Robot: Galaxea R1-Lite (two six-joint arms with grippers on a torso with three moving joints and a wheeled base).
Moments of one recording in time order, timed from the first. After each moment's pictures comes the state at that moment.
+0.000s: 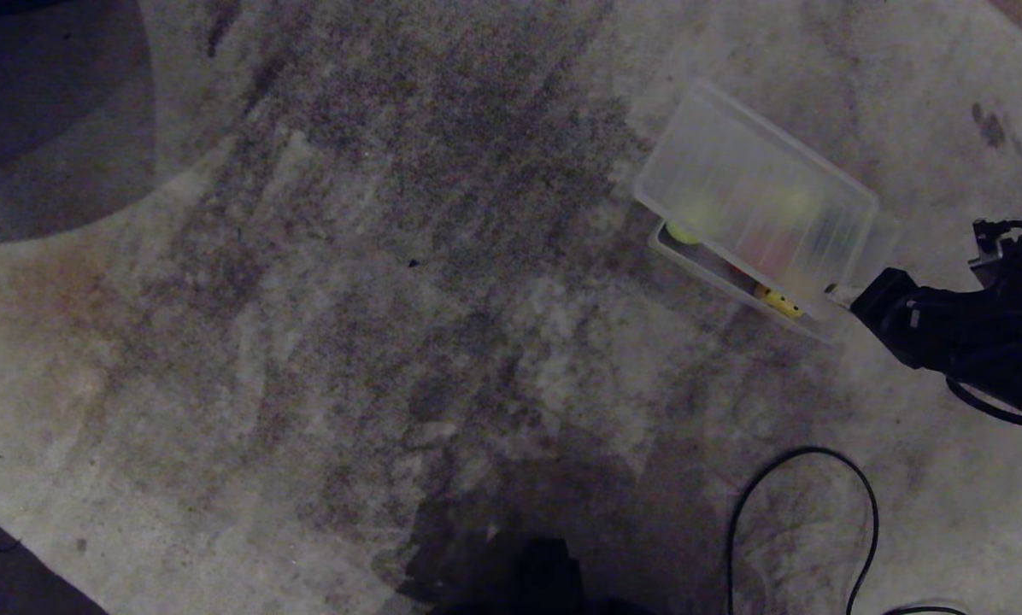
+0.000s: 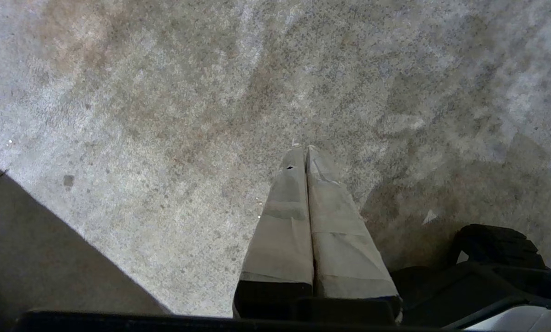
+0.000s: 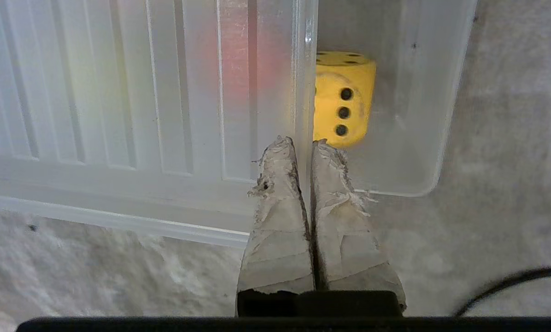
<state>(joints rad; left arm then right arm) -0.01 0.00 0.00 0.00 0.06 -0.09 -0.05 1.68 -0.68 -0.88 0.15 0.64</state>
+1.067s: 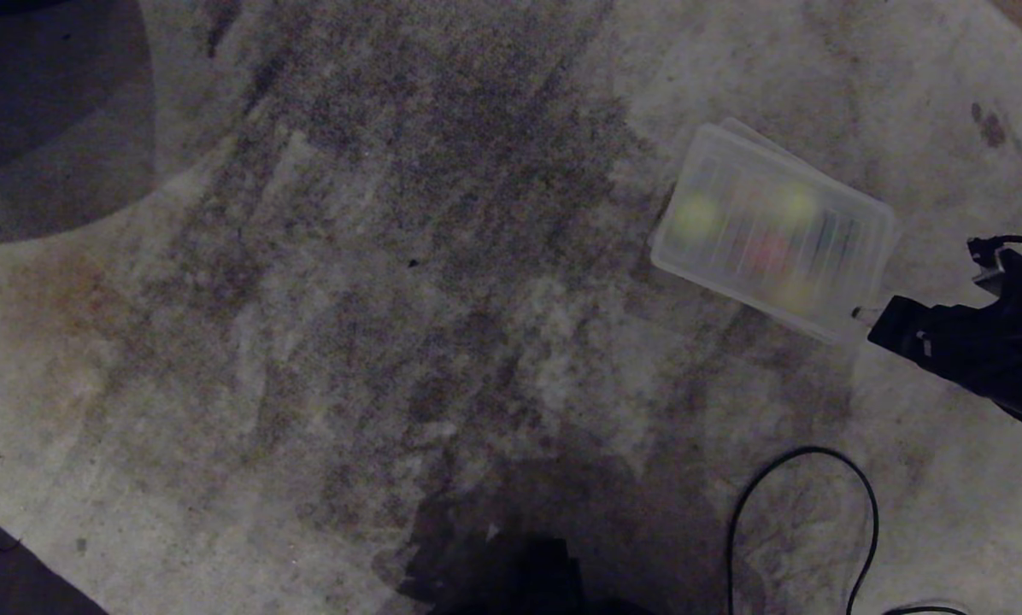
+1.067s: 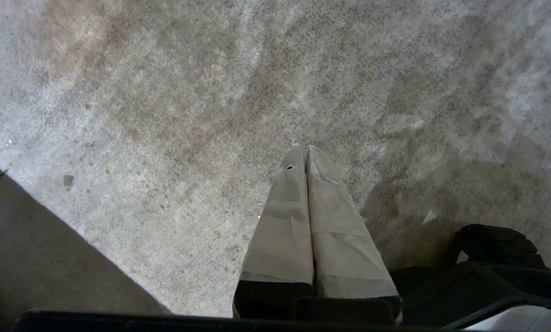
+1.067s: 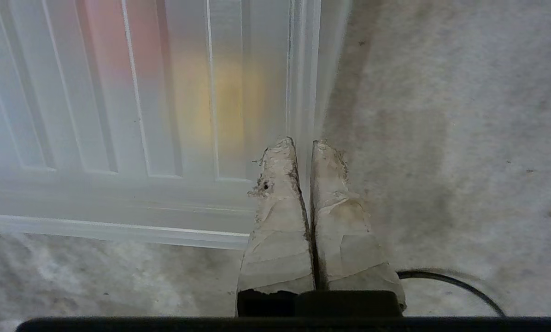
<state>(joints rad) -0.01 0.00 0.00 0.00 0.06 -0.09 -0.15 1.73 -0.68 -0.84 0.16 0.36</state>
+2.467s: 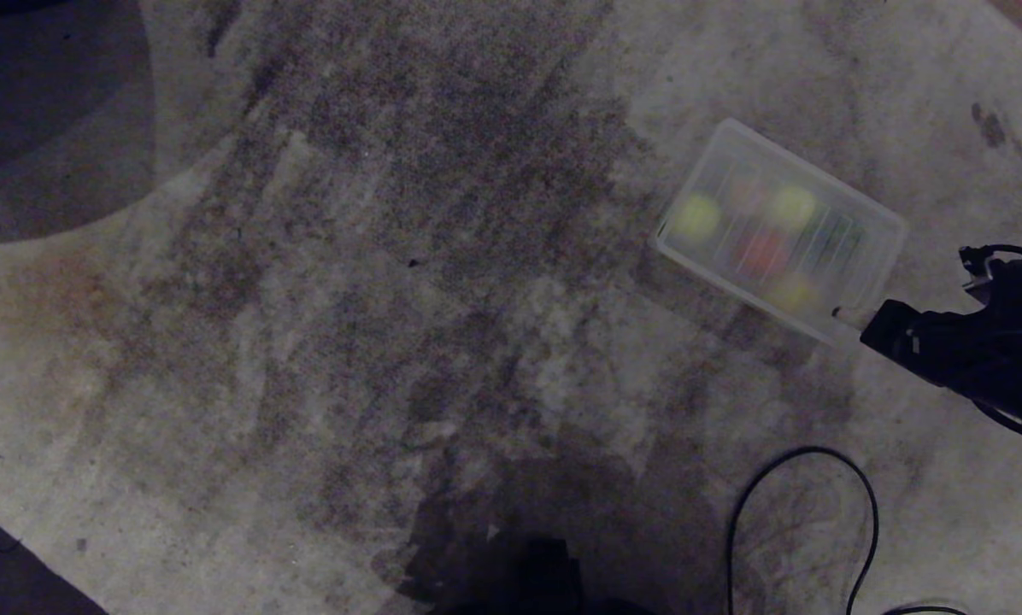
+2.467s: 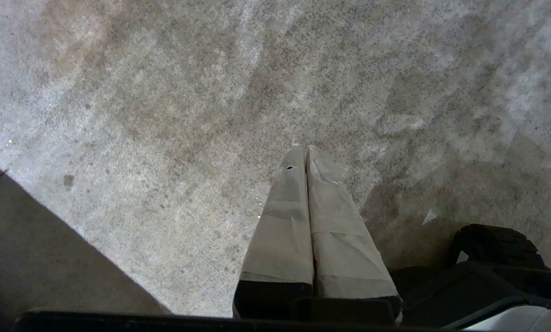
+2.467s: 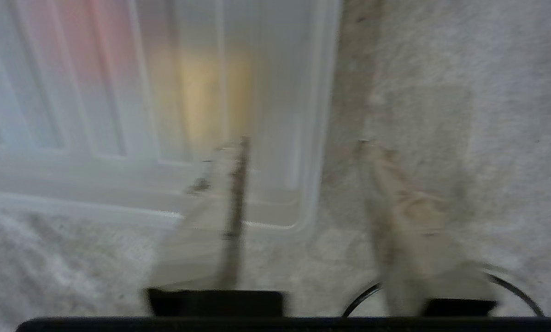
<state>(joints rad) -0.01 0.00 0.00 0.00 0.06 -0.09 -0.16 1.78 -0.69 -0.84 0.18 0.43</state>
